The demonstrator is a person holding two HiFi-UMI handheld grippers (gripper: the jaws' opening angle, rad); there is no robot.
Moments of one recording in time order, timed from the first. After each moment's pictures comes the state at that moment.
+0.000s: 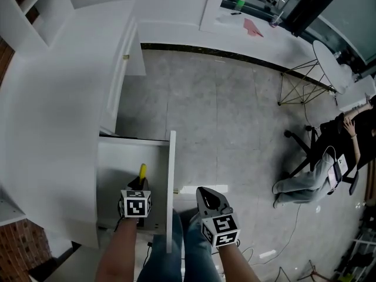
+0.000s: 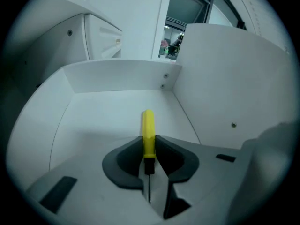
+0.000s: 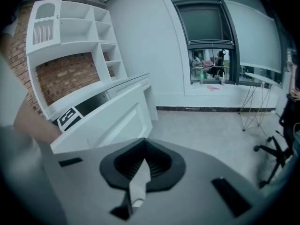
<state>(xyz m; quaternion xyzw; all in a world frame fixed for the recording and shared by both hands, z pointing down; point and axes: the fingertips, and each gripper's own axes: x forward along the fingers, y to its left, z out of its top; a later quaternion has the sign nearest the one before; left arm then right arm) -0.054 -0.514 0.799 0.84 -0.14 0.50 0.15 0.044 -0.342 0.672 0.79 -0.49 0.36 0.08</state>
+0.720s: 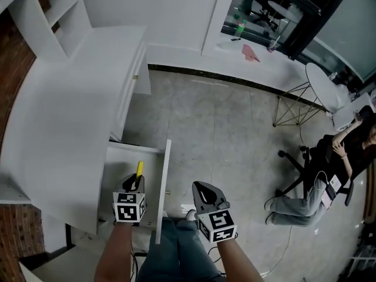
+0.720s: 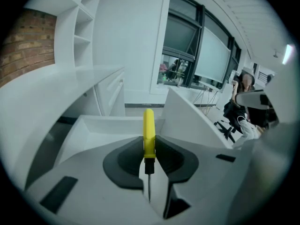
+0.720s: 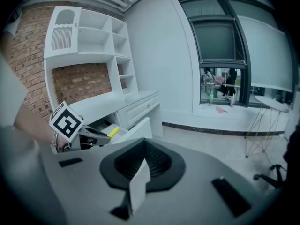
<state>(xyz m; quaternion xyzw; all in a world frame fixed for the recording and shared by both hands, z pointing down) -0.031 -0.514 0.661 0.90 -0.17 0.37 0.13 0.068 -0.350 0.571 0.79 -0.54 0.27 0.09</state>
